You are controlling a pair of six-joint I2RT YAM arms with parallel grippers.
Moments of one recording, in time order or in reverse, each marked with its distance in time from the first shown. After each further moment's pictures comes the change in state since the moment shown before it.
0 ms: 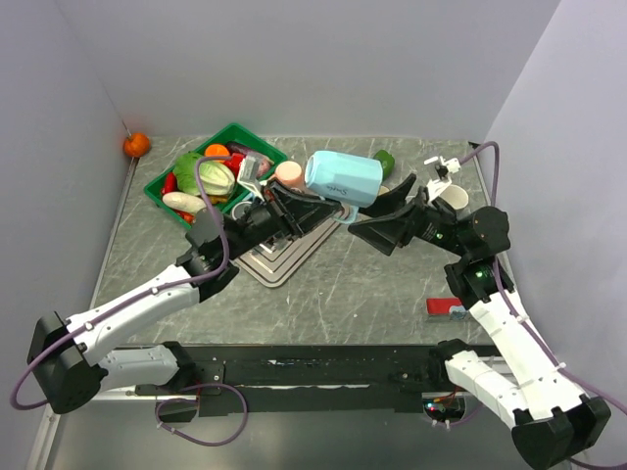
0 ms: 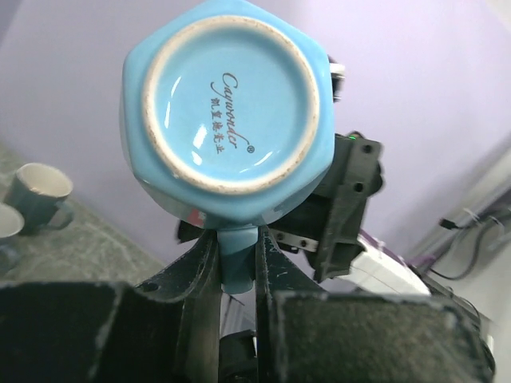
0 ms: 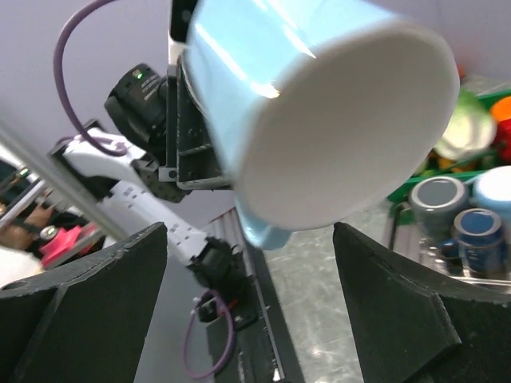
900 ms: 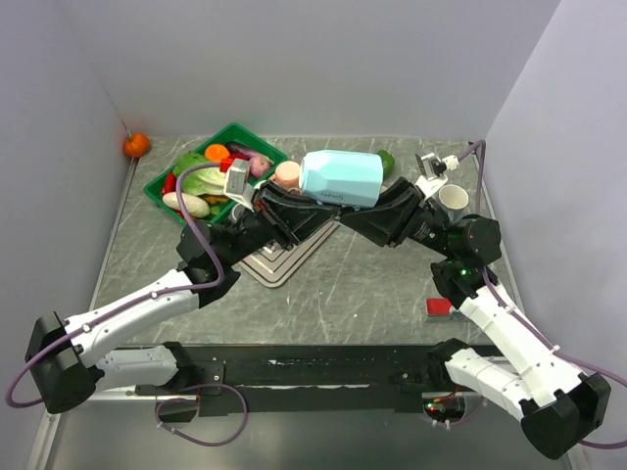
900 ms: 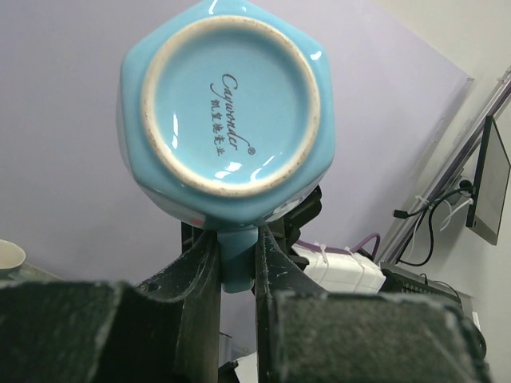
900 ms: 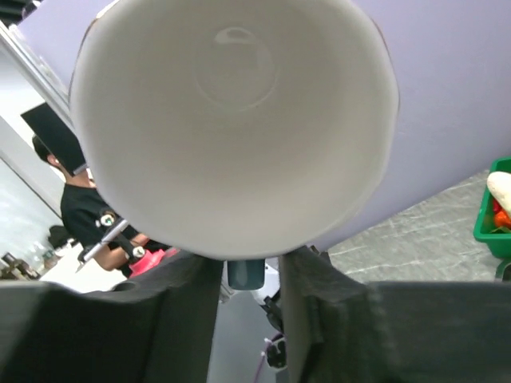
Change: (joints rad) left arm -0.064 -0.021 -0.019 0.210 0.033 0.046; right arm 0.143 0.062 -0.036 0.335 0.103 0.265
